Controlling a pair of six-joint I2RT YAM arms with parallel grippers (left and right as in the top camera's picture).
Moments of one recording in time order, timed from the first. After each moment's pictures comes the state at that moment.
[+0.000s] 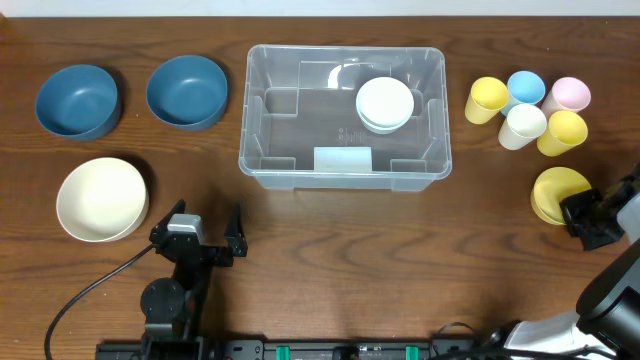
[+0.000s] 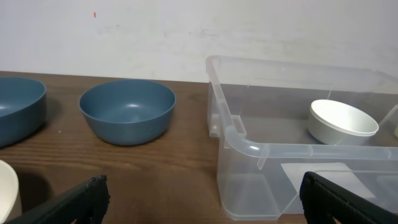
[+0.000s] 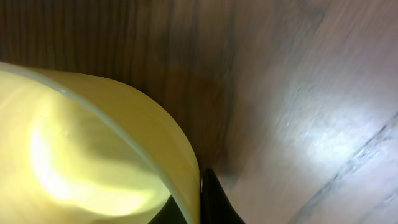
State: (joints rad) left arm -0.04 0.01 0.02 -0.11 0.10 -0.12; right arm -0.69 1.74 0.94 -0.57 -0.09 0.60
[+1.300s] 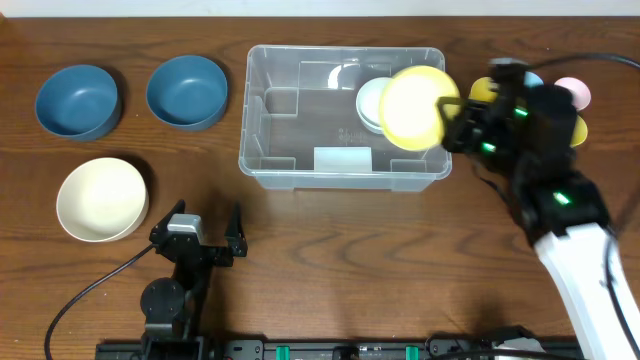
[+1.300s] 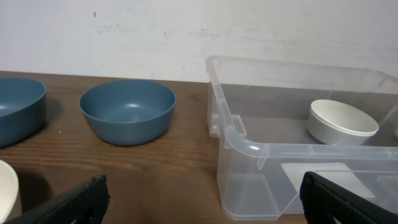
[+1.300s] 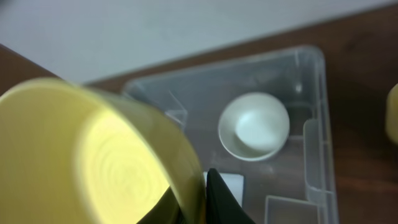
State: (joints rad) left arm -0.04 0.01 0.02 -0.11 0.10 -0.12; right arm 0.20 1.23 1.10 -0.40 -0.26 0.49
